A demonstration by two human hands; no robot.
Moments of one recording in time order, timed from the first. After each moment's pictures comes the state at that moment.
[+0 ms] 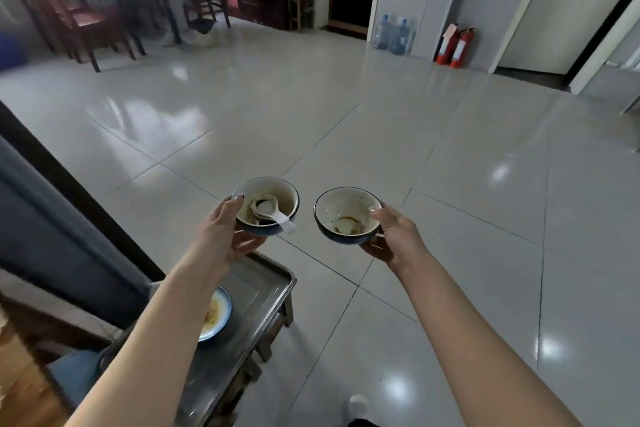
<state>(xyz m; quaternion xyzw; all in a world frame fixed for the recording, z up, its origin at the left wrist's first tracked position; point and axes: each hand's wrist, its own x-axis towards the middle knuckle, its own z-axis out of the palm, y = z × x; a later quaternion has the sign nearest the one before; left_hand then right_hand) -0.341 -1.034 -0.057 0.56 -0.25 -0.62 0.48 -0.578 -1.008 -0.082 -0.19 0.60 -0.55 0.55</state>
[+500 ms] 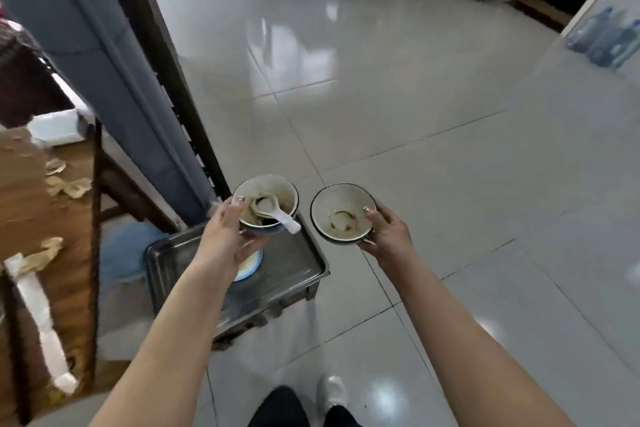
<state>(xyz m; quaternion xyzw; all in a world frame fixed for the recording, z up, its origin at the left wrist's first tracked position) -0.330 -1.063 -0.134 0.62 -0.04 -0.47 0.63 -0.534 -1.162 -0.160 -0.32 0.53 -0.35 0.70</state>
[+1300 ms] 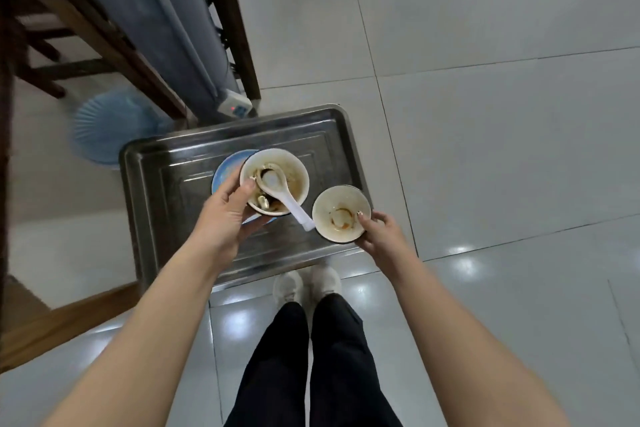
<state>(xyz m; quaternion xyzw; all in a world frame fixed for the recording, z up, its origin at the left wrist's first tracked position) -0.226 -1.096 -0.377 0.65 0.03 -0.49 0.57 -0.429 -1.219 -0.451 -0.26 0.67 -0.10 0.69</state>
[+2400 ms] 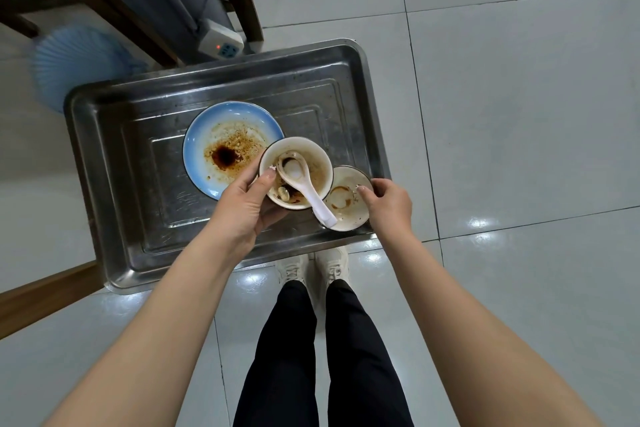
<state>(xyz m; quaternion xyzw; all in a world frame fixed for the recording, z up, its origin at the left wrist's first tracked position) -0.264 -1.117 -0.474 0.64 0.10 -0.52 0.56 -0.422 -1.237 -0.537 -0.59 0.65 0.02 0.49</state>
